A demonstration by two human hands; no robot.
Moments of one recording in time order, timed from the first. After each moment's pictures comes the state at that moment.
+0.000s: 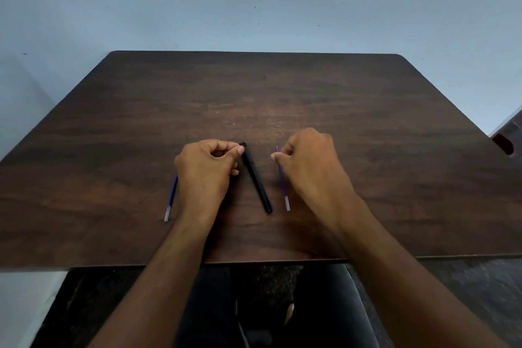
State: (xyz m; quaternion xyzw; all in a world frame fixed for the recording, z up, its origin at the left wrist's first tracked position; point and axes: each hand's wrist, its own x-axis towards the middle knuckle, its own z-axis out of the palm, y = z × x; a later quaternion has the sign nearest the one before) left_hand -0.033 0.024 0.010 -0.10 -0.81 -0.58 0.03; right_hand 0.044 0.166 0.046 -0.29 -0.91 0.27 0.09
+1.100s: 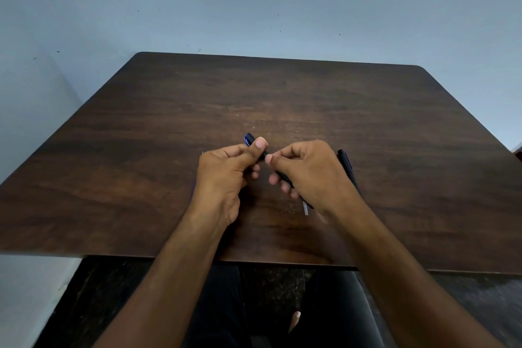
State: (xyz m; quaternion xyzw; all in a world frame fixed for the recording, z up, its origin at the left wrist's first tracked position) left_hand -0.020 0.014 0.029 -0.04 -0.60 -0.78 -0.20; right_hand 0.057 0.130 0.060 -0.21 -0.79 0.57 0.08
